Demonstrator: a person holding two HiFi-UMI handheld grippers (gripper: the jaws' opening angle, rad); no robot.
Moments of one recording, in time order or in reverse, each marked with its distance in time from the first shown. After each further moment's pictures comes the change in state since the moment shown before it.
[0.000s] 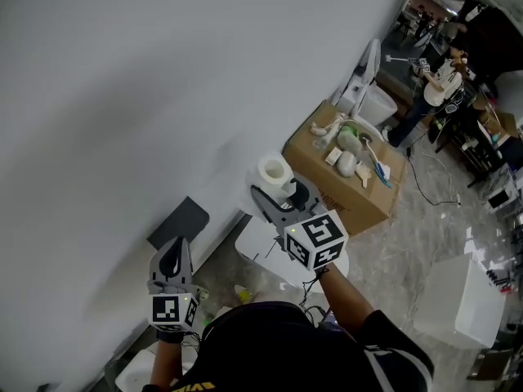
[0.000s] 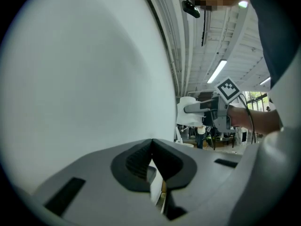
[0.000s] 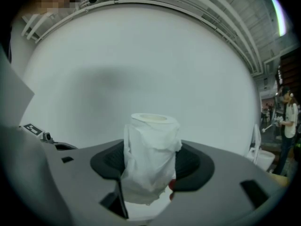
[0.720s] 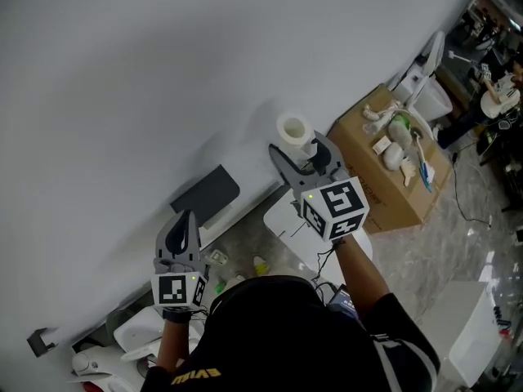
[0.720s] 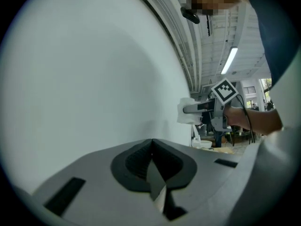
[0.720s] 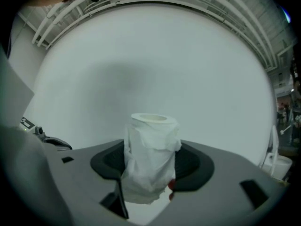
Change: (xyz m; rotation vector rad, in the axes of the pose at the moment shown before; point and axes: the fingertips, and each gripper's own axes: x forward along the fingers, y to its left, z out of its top) left arm -0.013 0.023 0.003 0.043 0.025 0.216; right arm 0.063 0.000 0.003 -0.035 -0.032 0.152
